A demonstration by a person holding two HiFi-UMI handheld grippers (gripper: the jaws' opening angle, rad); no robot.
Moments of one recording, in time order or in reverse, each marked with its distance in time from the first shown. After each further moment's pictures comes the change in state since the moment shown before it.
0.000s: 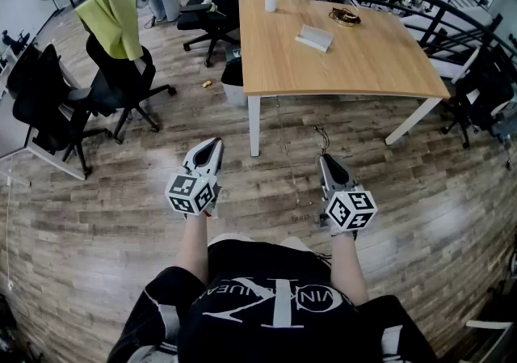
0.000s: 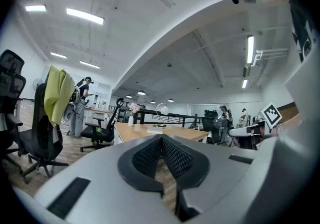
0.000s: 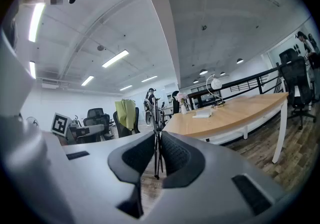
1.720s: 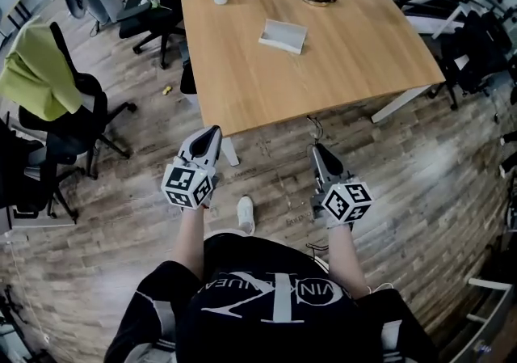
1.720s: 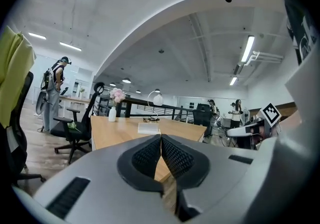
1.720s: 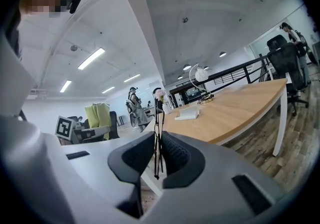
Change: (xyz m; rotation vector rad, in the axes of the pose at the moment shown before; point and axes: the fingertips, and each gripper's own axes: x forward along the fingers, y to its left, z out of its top) left arm 0.295 0.063 0.001 0.001 0.109 -0.201; right arm 0.185 -0.148 0.044 0.128 0.014 -0.141
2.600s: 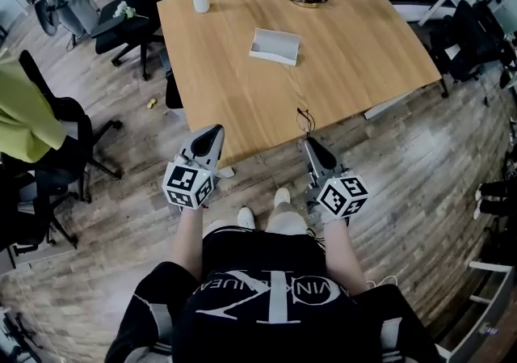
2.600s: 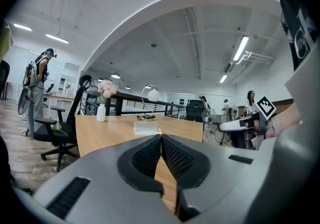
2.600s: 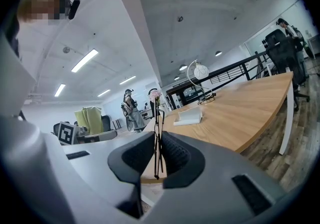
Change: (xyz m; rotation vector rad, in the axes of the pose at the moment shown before) left arm 0.095 0.048 0.004 0.031 0.045 -0.132; right arm 0.096 -0.015 0.024 0.042 -0.018 -0.028
